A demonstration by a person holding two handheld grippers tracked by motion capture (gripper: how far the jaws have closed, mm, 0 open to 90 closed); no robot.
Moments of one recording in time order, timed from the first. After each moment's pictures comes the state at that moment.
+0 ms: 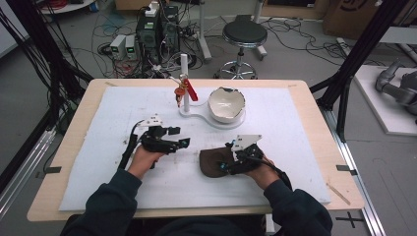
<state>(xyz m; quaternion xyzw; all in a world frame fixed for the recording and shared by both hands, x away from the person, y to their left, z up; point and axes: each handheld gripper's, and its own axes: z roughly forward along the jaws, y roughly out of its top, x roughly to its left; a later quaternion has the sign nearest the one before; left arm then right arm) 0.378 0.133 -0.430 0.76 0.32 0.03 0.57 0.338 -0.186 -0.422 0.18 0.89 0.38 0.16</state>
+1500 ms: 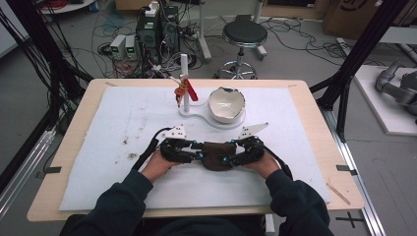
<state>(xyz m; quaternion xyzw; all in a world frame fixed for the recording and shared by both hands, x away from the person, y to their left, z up) 0.371 0.088 -0.441 0.82 0.22 0.02 0.53 0.373 -0.205 -0.435 0.23 0.87 0.44 0.01</state>
